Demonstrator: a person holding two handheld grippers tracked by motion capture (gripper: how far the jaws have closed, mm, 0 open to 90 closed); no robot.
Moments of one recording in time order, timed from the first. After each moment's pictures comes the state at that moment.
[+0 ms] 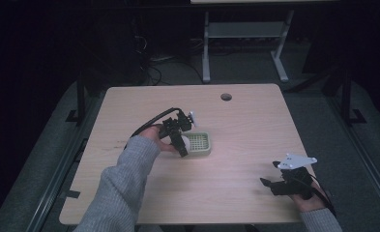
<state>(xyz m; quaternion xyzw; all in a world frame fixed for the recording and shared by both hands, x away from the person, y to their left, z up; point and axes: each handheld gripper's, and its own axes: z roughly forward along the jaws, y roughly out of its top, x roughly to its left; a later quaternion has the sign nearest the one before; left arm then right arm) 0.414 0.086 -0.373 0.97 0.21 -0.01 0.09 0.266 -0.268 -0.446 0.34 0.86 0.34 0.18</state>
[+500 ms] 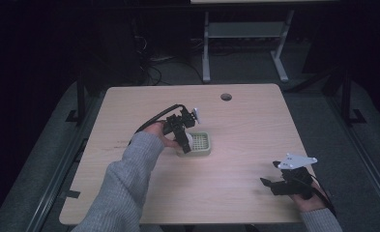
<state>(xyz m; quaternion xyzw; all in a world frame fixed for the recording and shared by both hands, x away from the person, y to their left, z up) 0.426 0.076 -0.373 0.97 0.21 -0.01 0.08 0.265 -0.268 -0.445 0.35 0.85 0.34 0.18</state>
